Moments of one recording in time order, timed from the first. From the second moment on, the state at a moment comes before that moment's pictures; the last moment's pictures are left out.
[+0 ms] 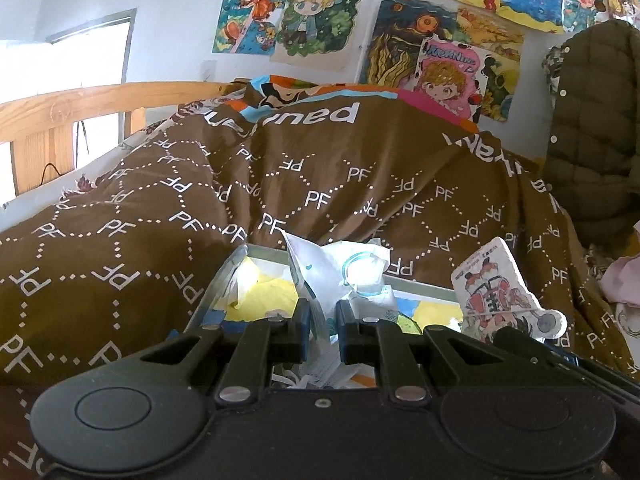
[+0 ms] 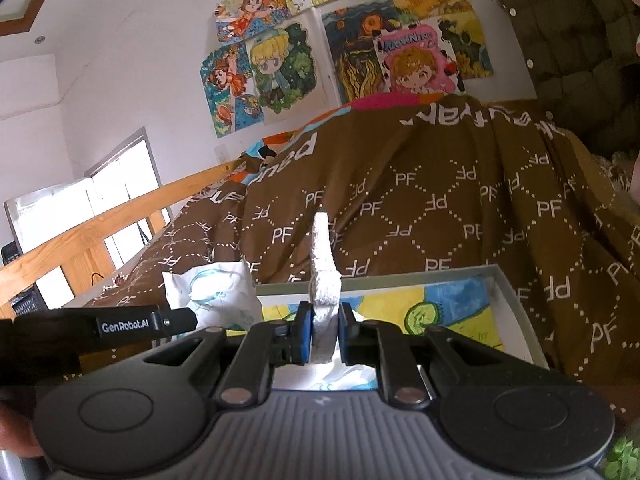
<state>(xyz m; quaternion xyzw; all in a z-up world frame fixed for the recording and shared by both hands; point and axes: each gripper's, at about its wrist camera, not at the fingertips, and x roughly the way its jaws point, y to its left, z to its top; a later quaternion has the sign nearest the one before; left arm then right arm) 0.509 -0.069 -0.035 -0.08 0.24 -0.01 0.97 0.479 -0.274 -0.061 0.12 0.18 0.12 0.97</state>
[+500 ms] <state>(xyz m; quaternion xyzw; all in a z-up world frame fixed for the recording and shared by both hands) 0.513 -0.074 -0.043 -0.09 0.26 -0.01 0.96 0.486 -0.274 -0.066 0.12 0.21 0.12 0.96</state>
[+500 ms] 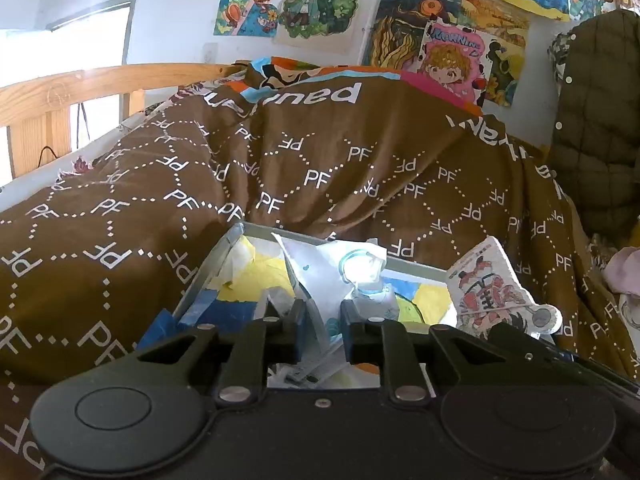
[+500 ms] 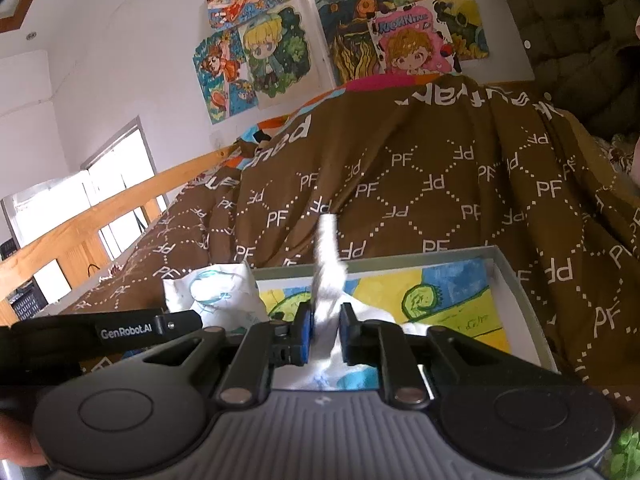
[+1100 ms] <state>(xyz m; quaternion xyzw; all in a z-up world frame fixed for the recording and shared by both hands) 0.453 -0.054 -0.020 -0.11 0.24 -0.01 0.96 0.434 -0.276 -0.032 0.08 0.22 0.09 0.97</state>
